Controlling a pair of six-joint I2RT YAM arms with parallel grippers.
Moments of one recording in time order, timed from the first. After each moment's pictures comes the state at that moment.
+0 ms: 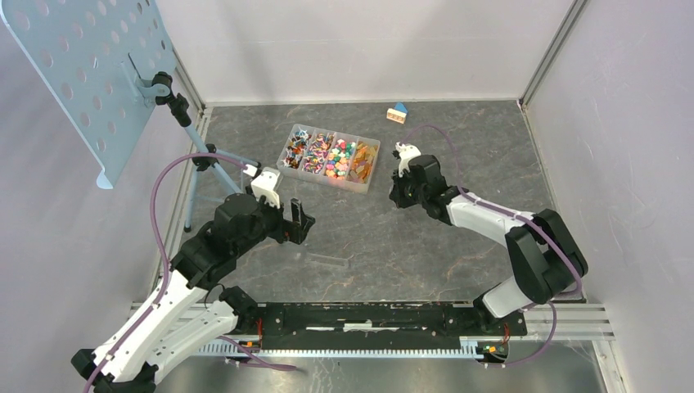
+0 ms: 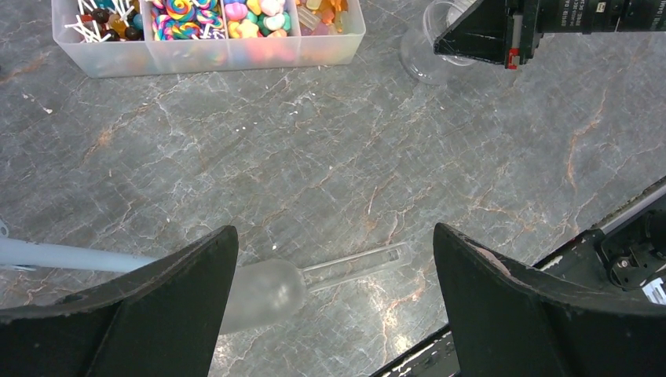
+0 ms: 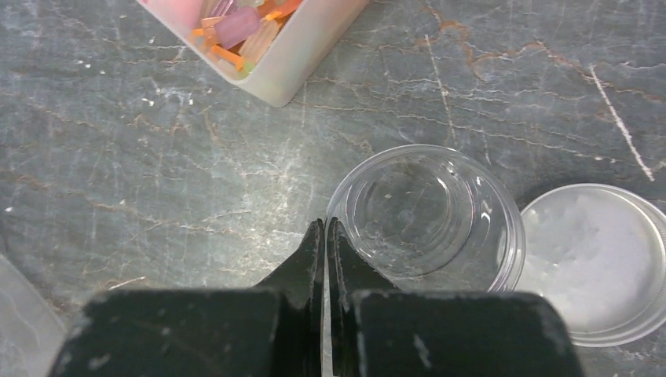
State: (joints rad) left arm -0.66 0.65 0.80 -0.60 -0.08 -0.28; right arm 0.52 1.52 0.82 0.03 -0.07 0.20
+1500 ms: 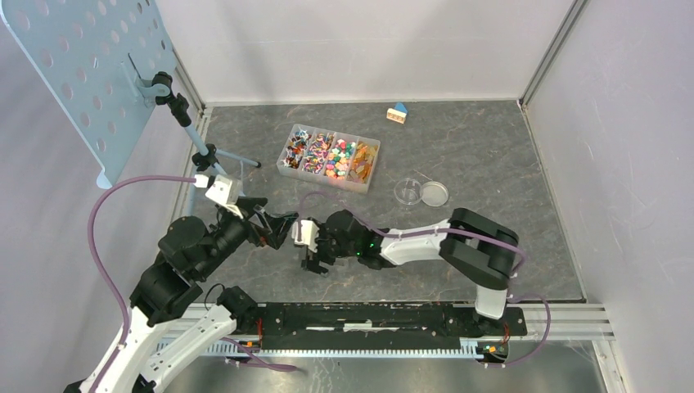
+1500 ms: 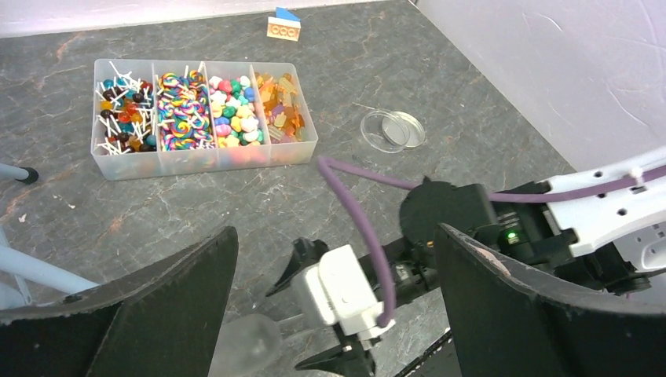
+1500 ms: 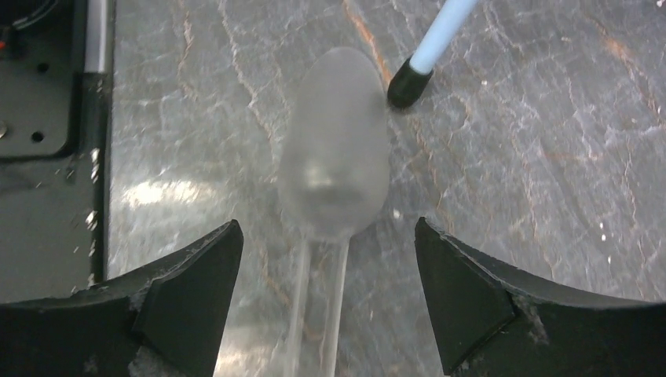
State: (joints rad) left arm -0.66 0.44 0.90 -0.59 -0.05 -0.28; right arm 1.14 1.82 0.92 0.40 -0.25 -0.28
